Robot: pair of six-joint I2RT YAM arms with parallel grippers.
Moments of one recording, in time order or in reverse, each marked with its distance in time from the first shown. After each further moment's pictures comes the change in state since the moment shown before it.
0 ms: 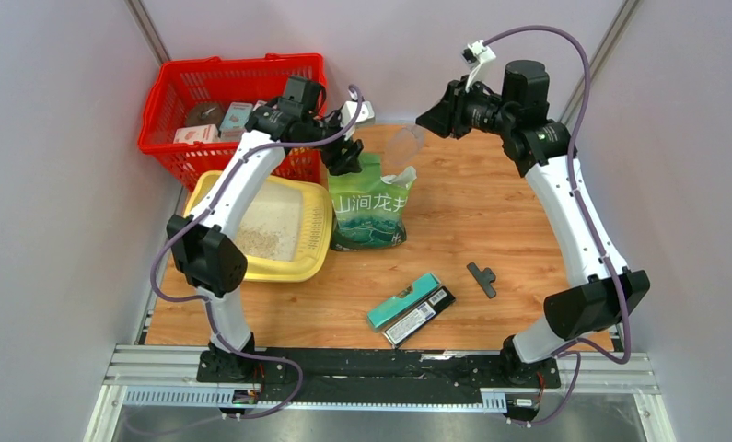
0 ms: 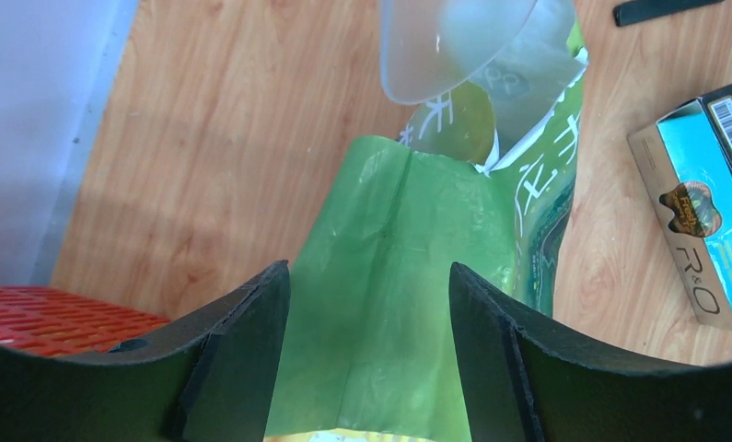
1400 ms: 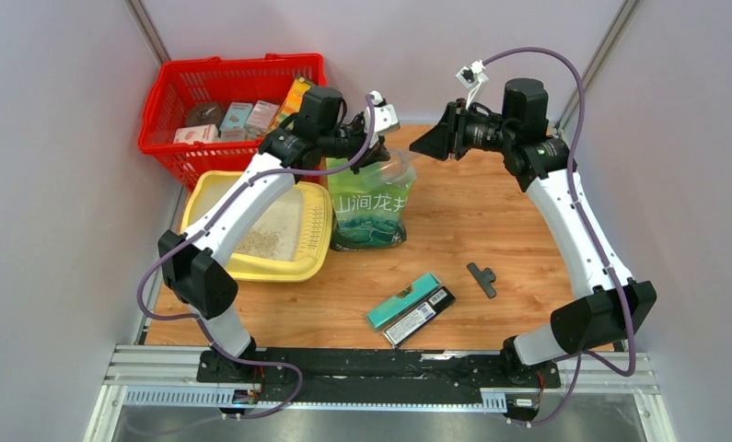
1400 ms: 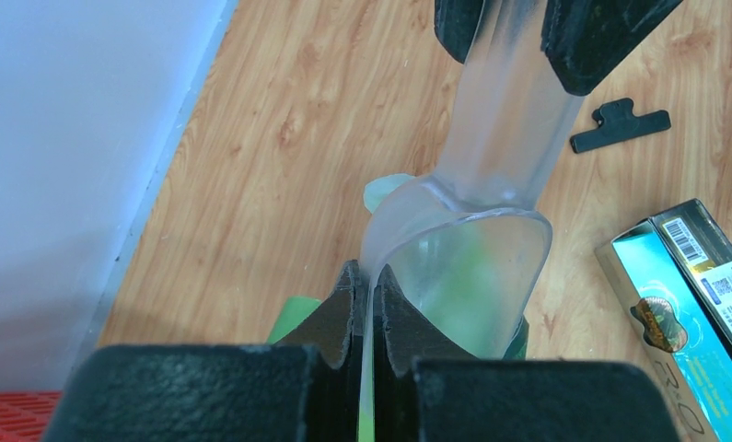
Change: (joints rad) left arm -0.162 -0.130 -0.189 0.353 -0.053 -0.168; right arm -0.002 -0.085 -0.176 0.039 -0.213 0.119
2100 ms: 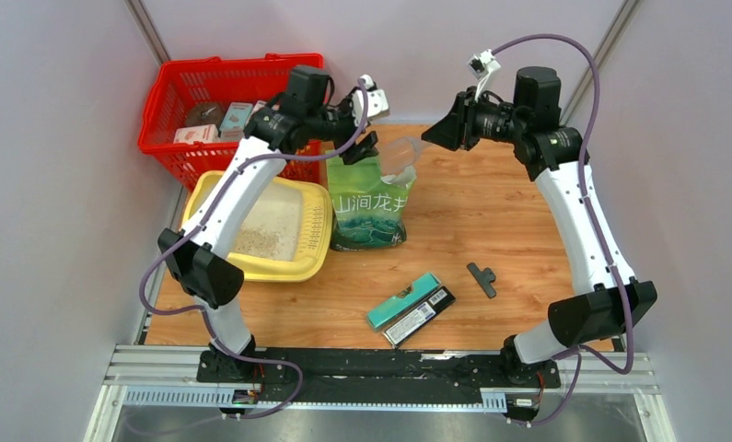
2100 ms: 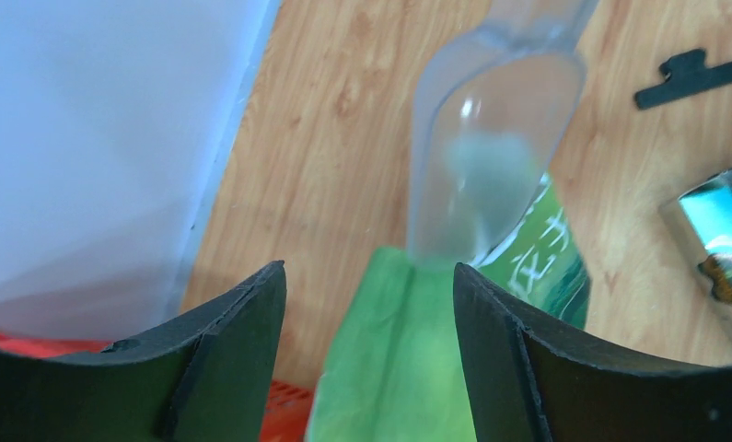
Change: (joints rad) left arm 0.053 0.054 0.189 -0.188 -0.023 0.127; right arm -0.037 0.034 0.117 -0.124 0.037 -0.122
